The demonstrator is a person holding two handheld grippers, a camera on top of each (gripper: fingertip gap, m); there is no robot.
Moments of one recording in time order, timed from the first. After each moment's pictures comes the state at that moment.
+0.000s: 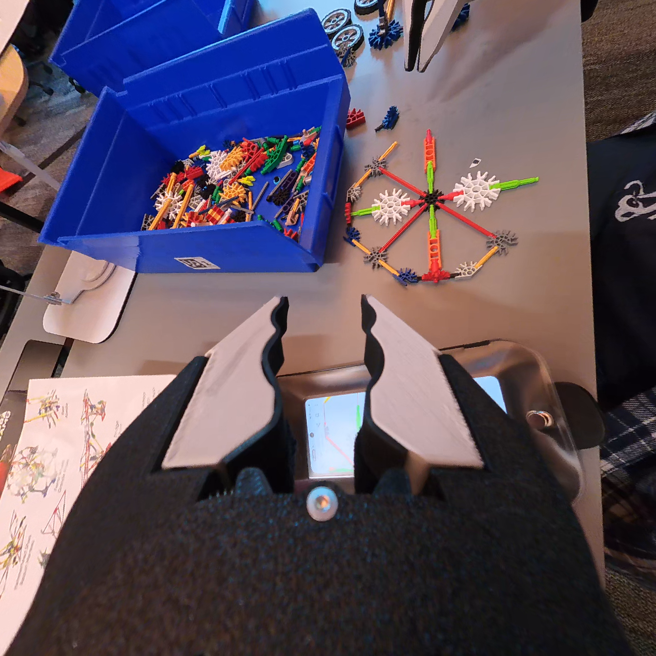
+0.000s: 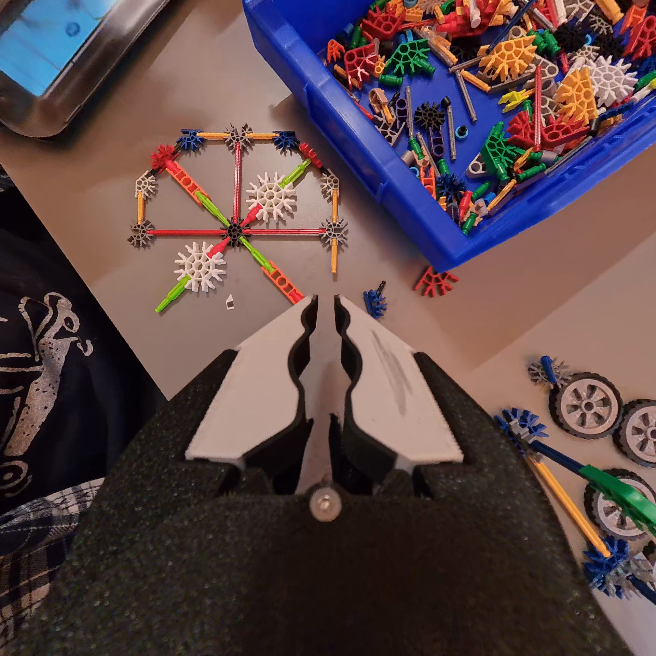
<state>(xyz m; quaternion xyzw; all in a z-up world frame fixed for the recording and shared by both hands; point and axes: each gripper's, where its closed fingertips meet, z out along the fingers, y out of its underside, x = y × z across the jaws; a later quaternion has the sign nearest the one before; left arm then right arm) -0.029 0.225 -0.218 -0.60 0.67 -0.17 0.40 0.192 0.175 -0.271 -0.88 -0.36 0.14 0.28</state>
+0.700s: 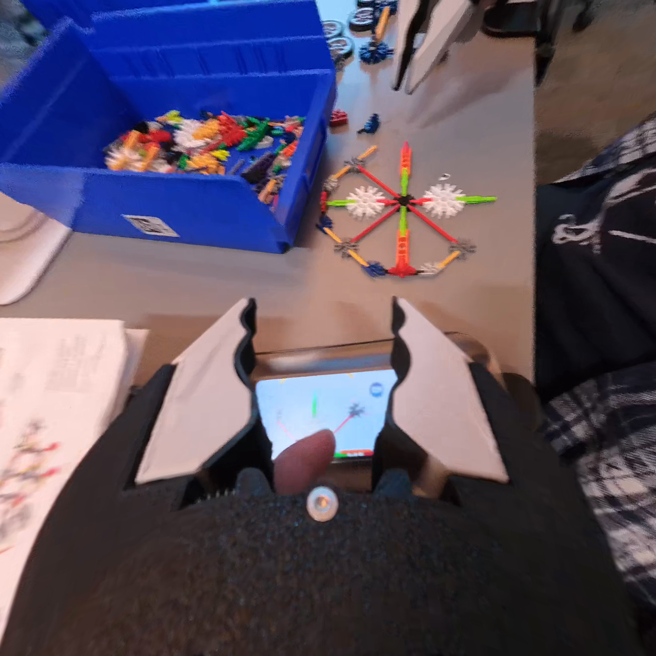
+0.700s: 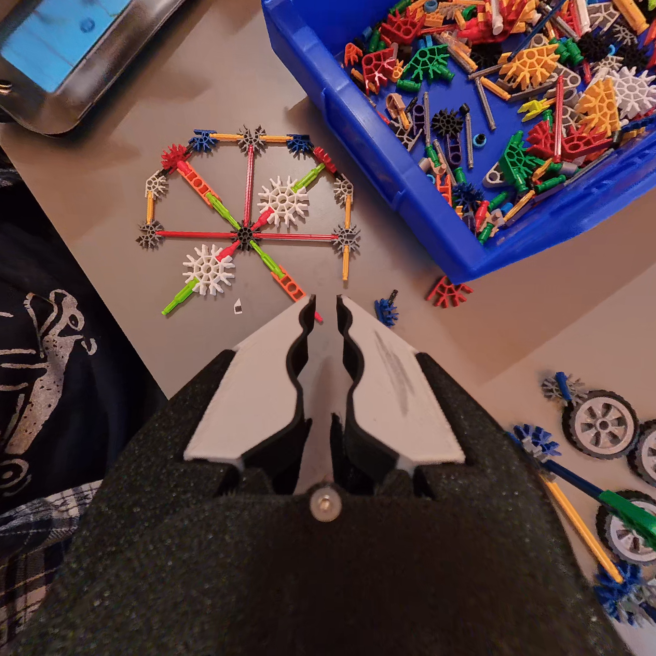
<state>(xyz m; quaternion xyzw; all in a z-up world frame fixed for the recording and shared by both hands) -0.045 0.211 -0.235 -0.64 0.62 -0.26 0.37 0.182 0.173 -0.275 -0.87 -0.38 0.14 0.28</state>
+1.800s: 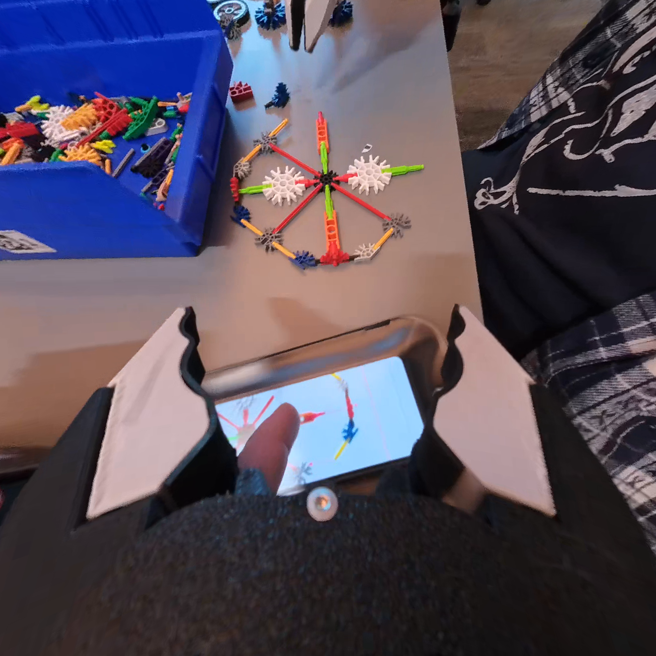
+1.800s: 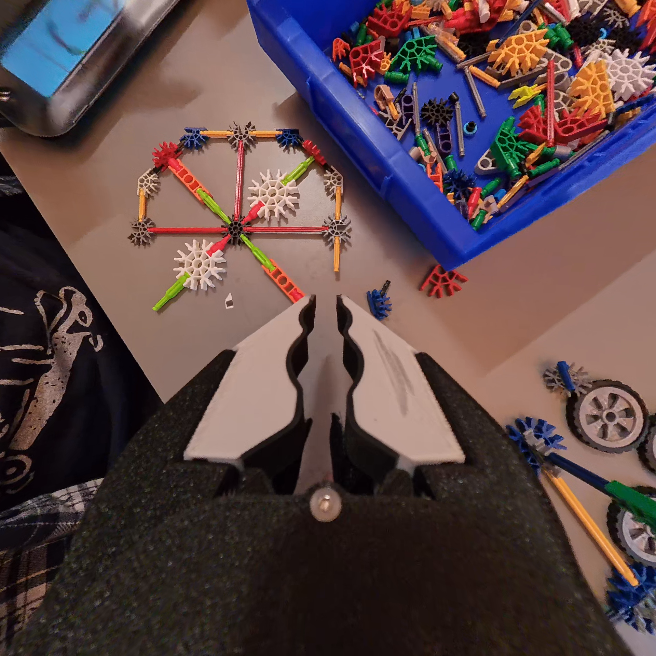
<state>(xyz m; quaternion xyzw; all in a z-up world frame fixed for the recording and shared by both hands) -0.032 0.168 -0.268 -0.60 0.68 -0.29 0.31 0.192 0.174 -0.279 -0.87 -0.36 0.16 0.28</state>
